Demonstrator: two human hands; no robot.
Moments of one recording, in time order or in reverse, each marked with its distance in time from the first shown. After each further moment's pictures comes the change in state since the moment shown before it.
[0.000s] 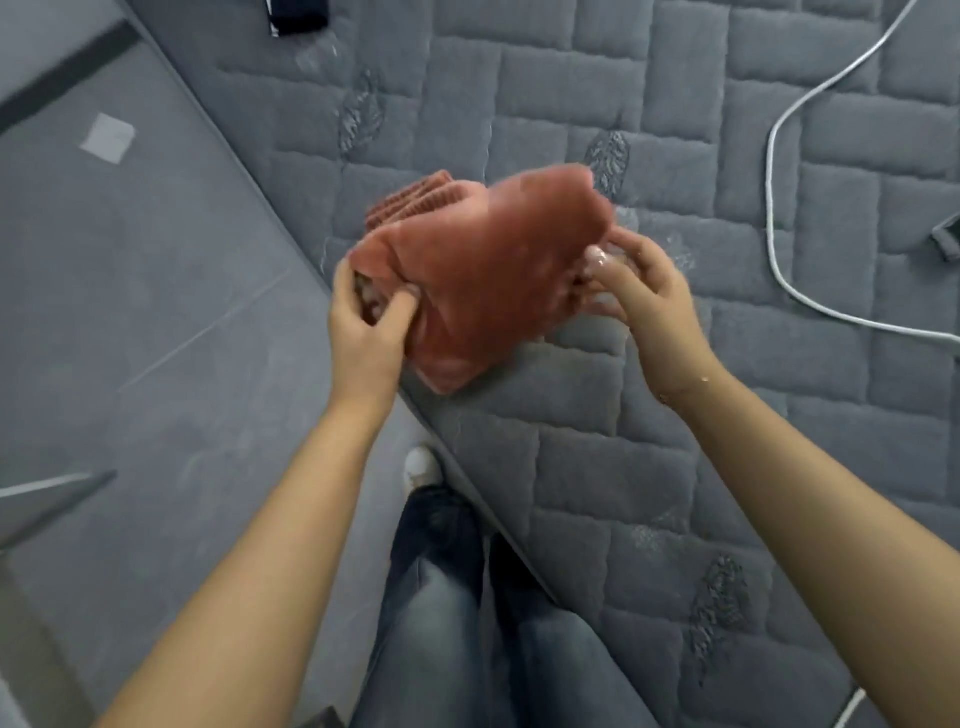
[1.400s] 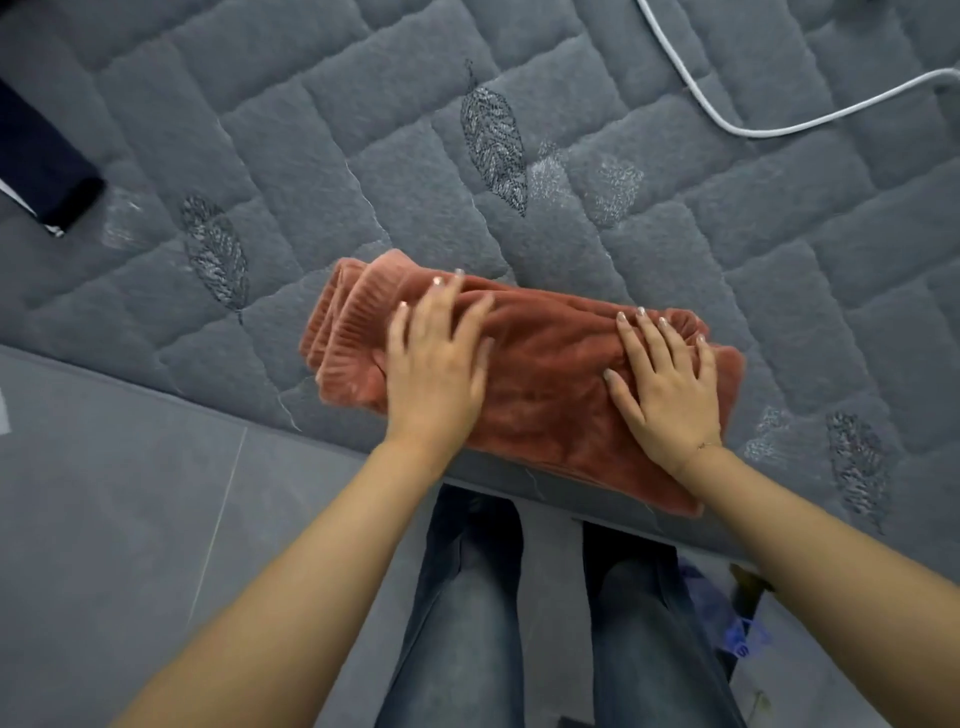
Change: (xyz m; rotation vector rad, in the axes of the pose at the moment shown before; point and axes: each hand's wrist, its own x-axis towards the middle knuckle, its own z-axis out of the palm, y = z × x) left_hand 0.116 -0.065 0.042 1.157 -0.785 0.921; right_hand -0.020 0.165 0.013 -1.348 0.445 0.221
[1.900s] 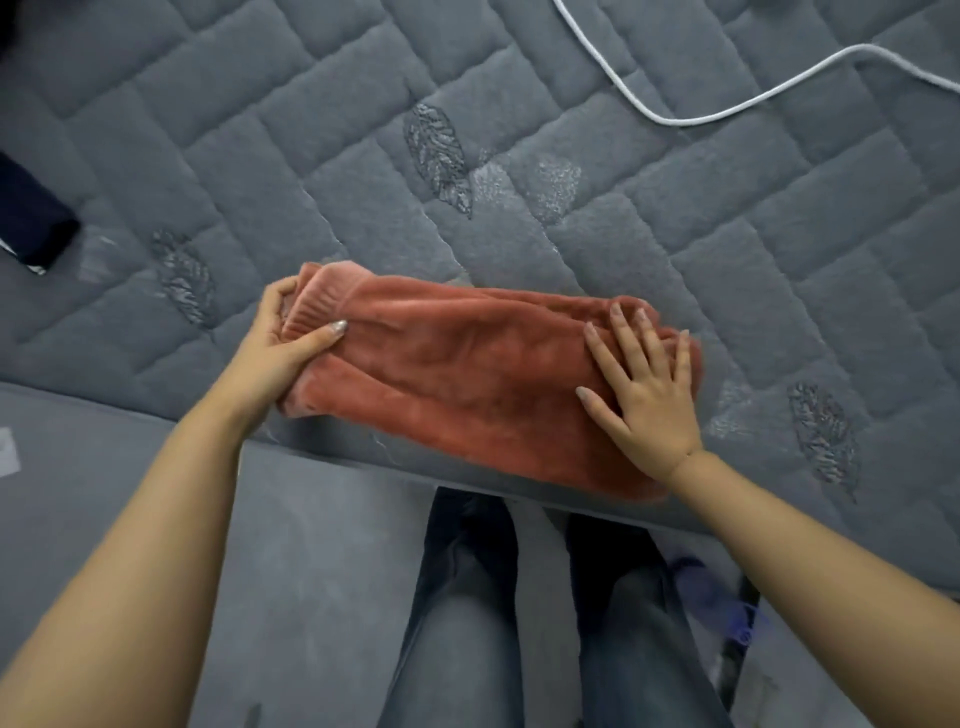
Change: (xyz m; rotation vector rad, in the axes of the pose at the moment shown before) left_hand 0.022 -0.079 -0.062 -0.943 -0.332 -0.565; right_hand -0.036 0.027 -0.002 0.115 0.102 -0.098
